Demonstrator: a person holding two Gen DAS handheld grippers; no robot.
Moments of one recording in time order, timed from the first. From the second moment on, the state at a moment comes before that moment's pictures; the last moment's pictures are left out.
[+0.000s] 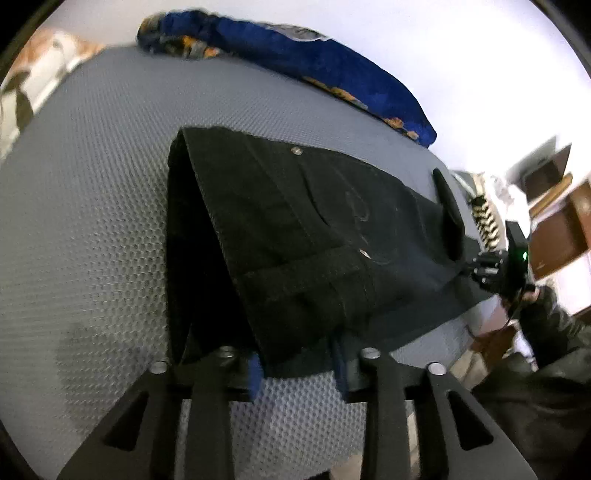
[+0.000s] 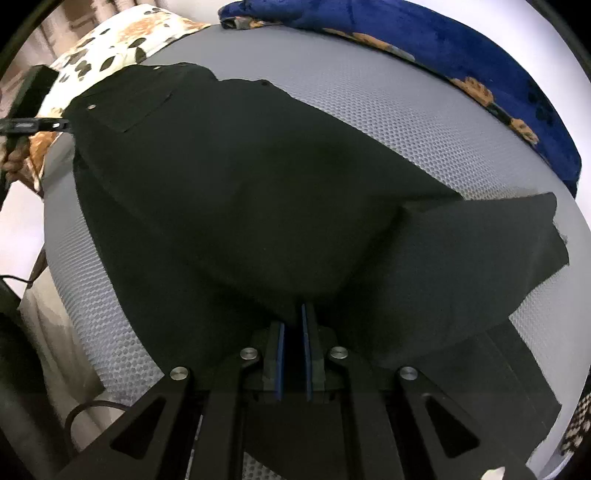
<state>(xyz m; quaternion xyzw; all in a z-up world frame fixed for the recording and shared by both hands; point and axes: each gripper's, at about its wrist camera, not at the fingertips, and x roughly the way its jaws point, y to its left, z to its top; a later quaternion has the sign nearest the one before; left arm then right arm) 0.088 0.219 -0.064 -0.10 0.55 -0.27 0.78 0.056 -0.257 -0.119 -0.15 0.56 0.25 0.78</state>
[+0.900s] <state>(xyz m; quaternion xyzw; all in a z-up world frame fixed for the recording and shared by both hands) 0.071 0.263 -0.066 -0.36 0.52 -0.12 0.76 0.037 -0.268 -0.114 -0.12 0.52 0.23 0.81</state>
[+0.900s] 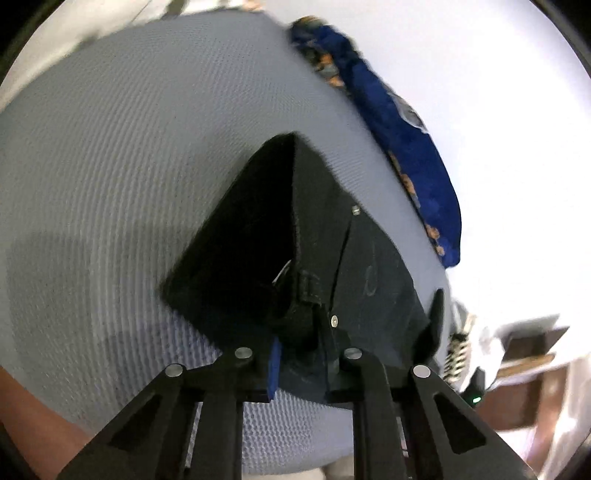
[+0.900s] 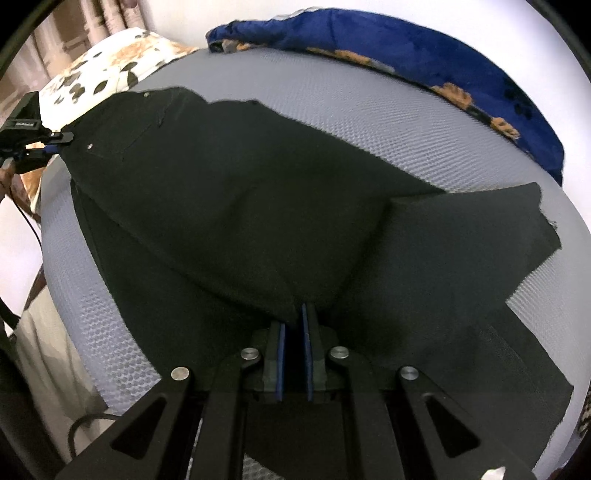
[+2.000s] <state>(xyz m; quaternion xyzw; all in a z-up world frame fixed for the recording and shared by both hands) 0.027 0.205 -0.004 -0.02 0.42 -0.10 0.90 -0.013 -0.256 -0.109 -0.06 0.53 0.23 0.81</state>
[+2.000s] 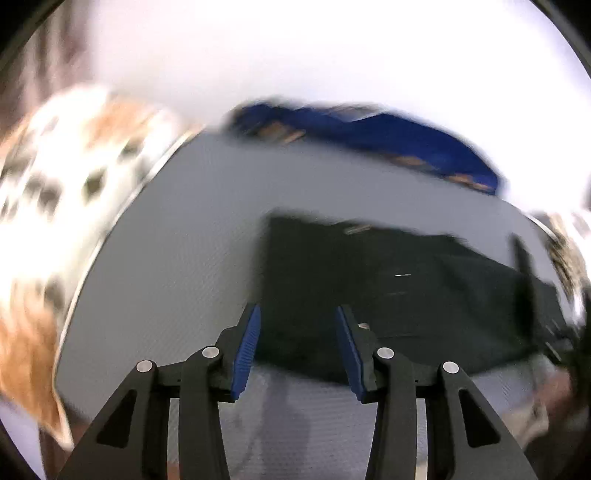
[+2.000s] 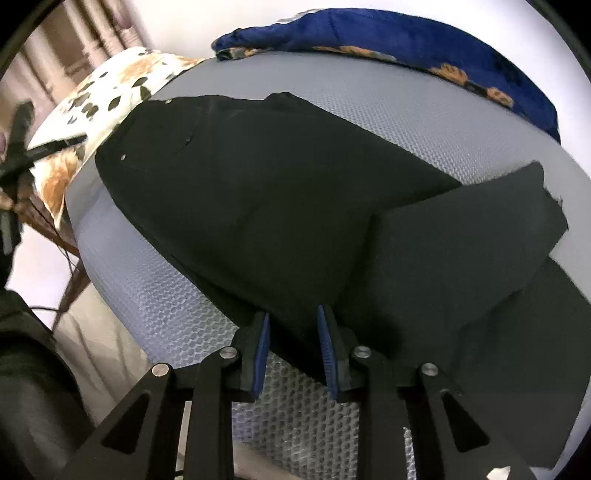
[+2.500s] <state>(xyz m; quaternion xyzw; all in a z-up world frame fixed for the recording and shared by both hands) 0.019 -0.056 -0.042 0.13 0.42 -0.41 0.80 0.012 -0.264 -0.099 0.02 0.55 0.24 0.80</state>
